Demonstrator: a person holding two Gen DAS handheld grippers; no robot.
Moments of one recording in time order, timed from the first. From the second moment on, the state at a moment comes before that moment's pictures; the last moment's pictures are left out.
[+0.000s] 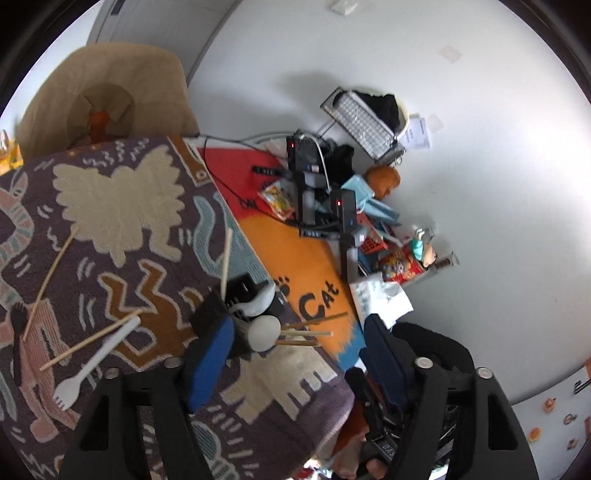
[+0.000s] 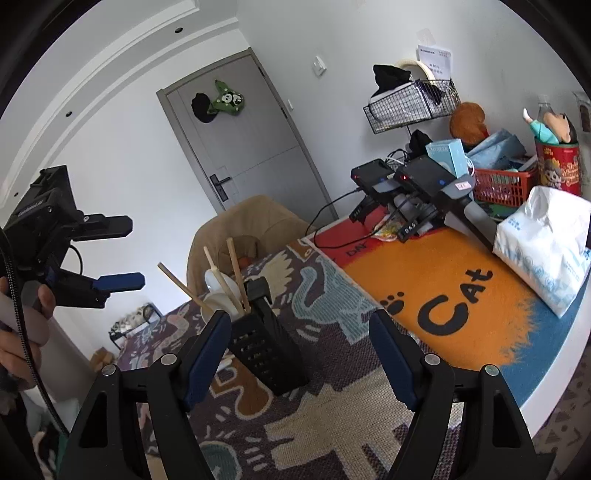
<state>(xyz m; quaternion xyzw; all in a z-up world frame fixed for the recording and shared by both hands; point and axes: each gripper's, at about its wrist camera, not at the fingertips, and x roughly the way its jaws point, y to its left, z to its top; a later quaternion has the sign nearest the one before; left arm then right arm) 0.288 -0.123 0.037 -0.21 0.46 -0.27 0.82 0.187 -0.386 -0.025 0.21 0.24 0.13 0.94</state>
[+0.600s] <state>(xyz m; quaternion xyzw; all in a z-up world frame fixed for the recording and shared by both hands) 0.247 -0.039 -0.004 -0.19 0.40 -0.21 0.87 0.185 -0.337 -0.044 0.18 0.29 0.15 0.93</state>
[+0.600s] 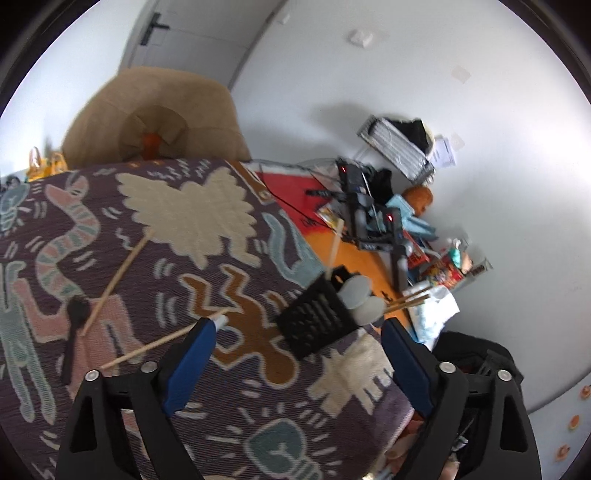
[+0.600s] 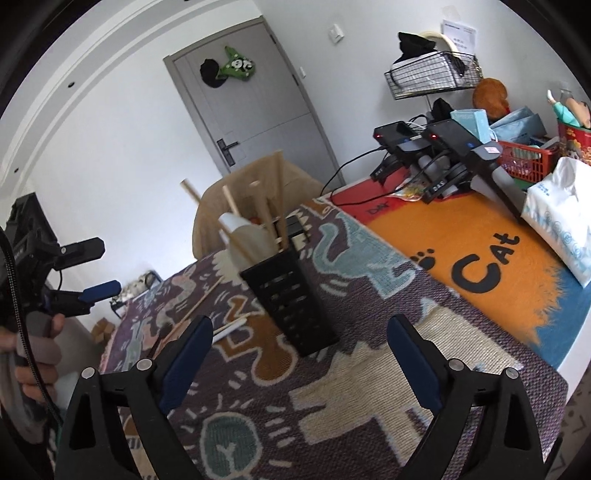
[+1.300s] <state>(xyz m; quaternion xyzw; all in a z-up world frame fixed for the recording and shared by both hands) 0.189 0.045 -0.067 -0.18 0.36 -0.13 0.91 0.170 -0.297 -0.049 0.14 0.31 0.16 0.92</state>
